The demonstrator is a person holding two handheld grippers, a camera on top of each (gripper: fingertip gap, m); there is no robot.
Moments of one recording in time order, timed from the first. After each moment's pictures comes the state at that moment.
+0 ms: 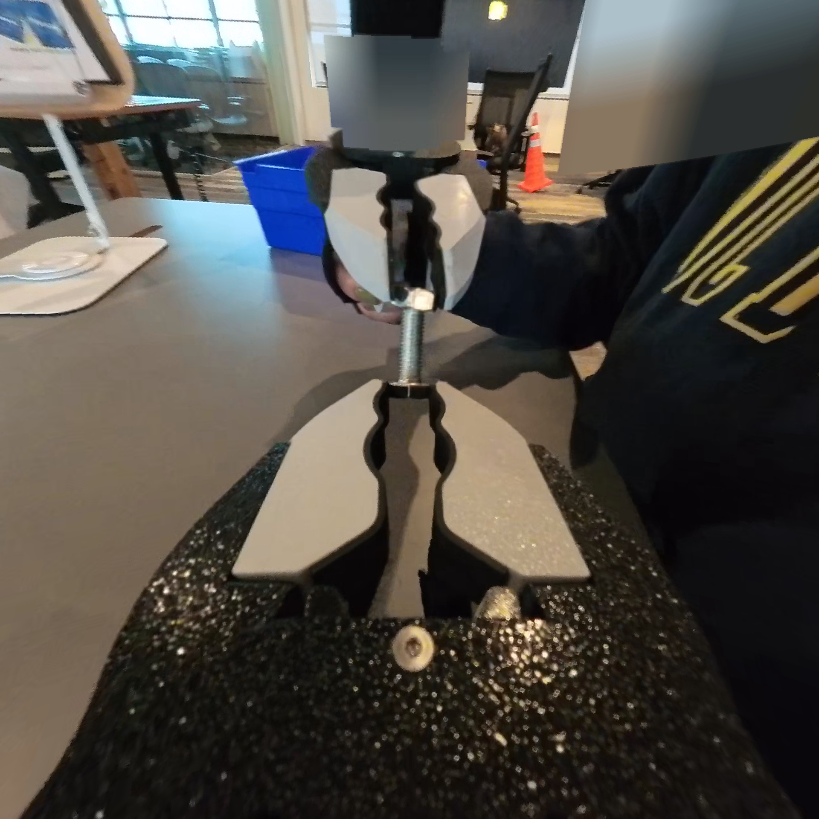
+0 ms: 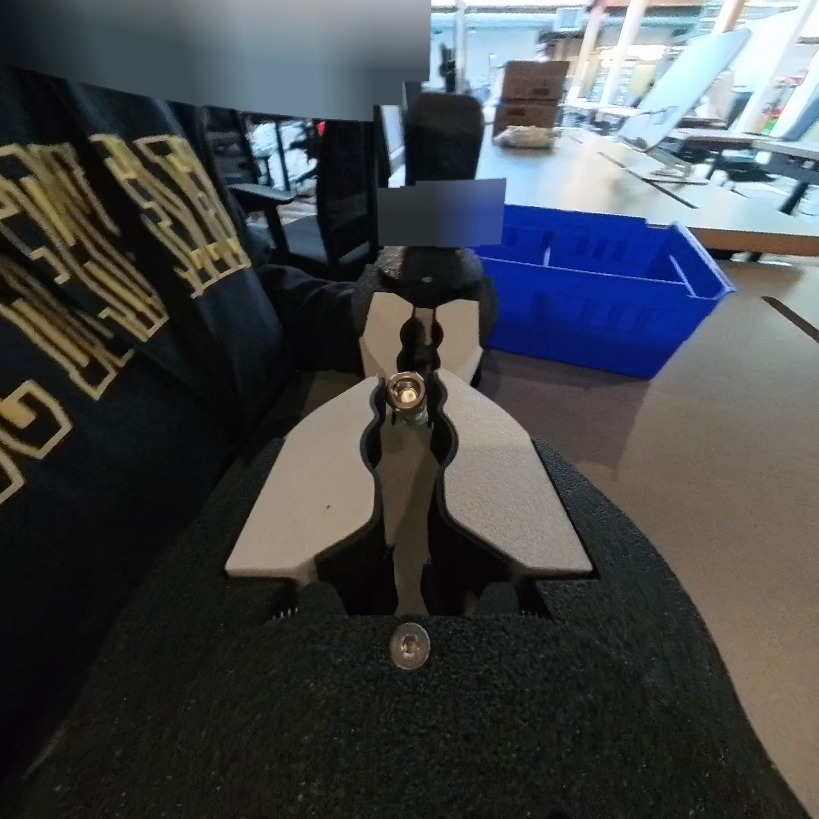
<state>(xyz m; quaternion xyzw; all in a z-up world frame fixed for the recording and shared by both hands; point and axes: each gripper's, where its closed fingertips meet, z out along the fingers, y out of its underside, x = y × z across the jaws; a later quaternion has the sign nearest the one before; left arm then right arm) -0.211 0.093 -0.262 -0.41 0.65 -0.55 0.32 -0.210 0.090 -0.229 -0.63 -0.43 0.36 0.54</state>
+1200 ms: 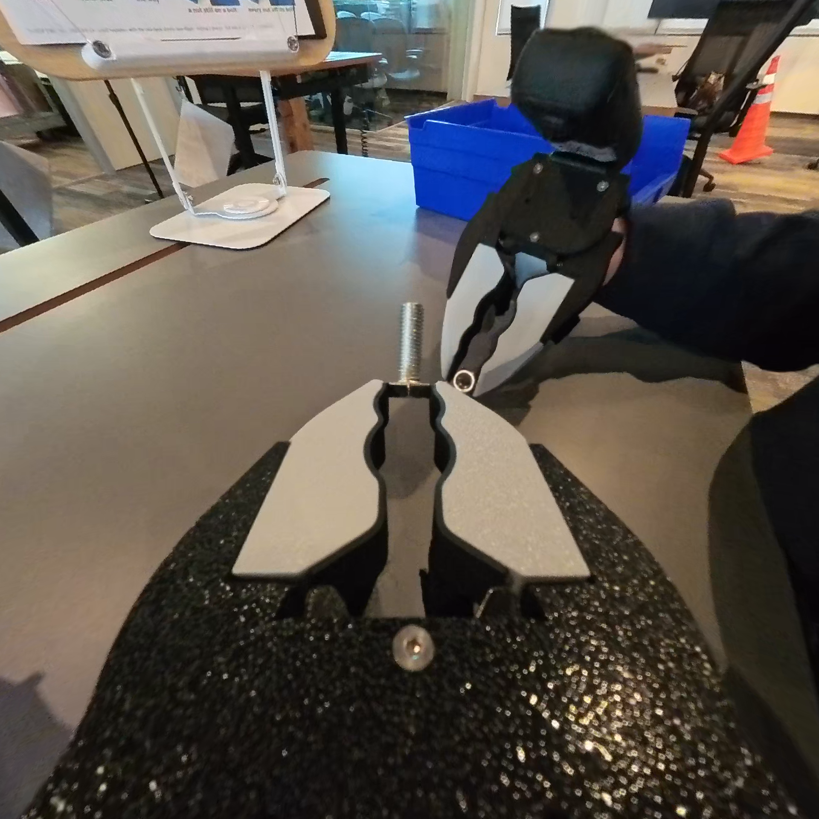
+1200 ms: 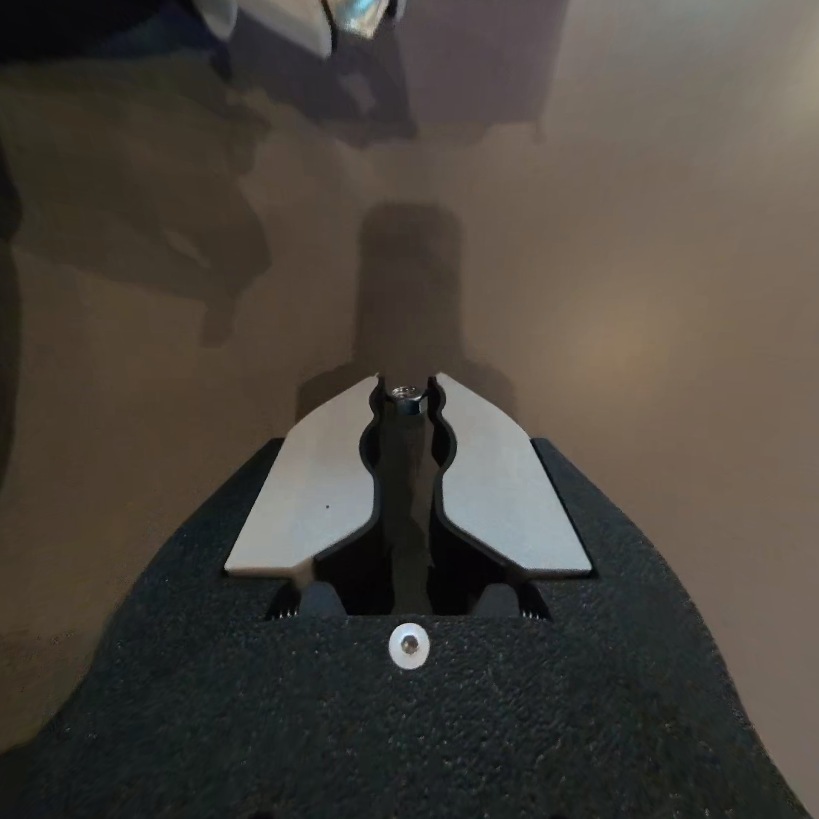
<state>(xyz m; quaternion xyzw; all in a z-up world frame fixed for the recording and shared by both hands) -0.201 0.144 -0.274 -0.53 0.59 -0.46 0.41 -0.138 0.104 -0.347 -0.85 -0.37 0.11 0.36</state>
